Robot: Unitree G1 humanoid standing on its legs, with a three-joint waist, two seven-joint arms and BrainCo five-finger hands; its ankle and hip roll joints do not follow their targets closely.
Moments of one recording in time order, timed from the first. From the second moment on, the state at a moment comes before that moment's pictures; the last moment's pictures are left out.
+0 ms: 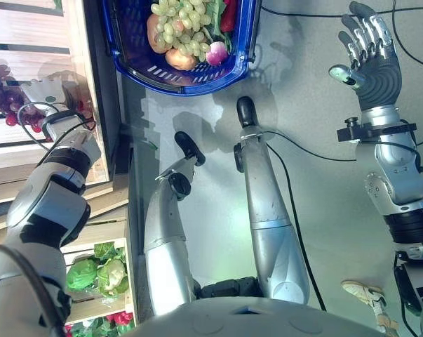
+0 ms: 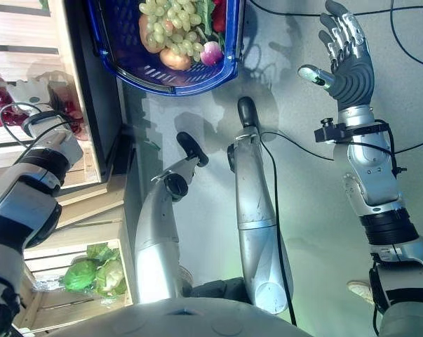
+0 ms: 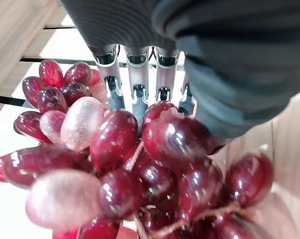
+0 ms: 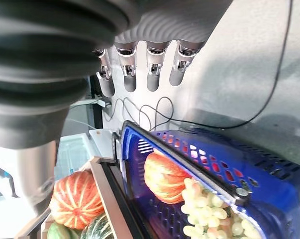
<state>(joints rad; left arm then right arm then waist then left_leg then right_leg) -0.99 0.69 -0.66 1.11 0.51 0.55 0.43 -0.41 -0.76 0.13 -0.04 0.56 -0.32 -0.10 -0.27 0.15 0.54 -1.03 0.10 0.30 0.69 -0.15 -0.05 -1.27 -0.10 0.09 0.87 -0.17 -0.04</state>
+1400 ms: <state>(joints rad) -0.81 0.82 -0.54 0.88 0.71 0.43 0.54 -0.28 -0.74 0.14 -0.04 0.42 -0.22 -0.08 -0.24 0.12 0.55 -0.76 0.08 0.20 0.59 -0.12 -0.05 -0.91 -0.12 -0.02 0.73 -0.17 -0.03</state>
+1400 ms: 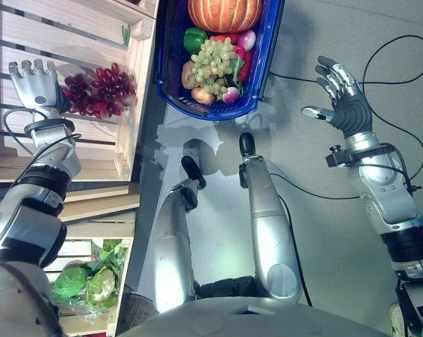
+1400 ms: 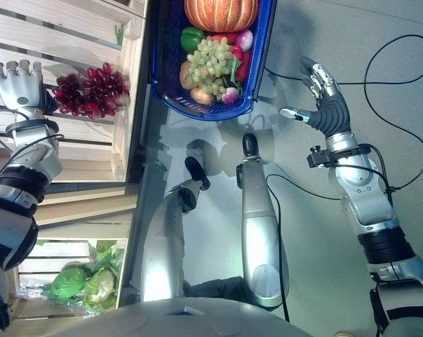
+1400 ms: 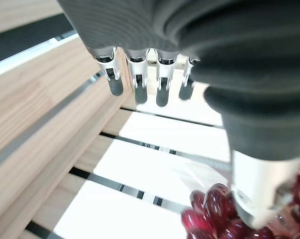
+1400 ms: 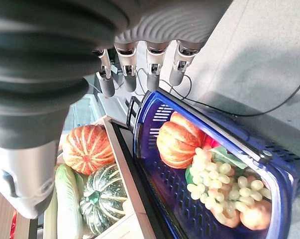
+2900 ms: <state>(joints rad) -0.90 0.65 -0.32 0.89 -0.04 0.22 0.62 -0.34 -0.69 0.17 -0.03 0.38 -0.22 -0.13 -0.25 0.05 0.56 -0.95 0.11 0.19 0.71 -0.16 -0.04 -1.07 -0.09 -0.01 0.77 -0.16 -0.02</state>
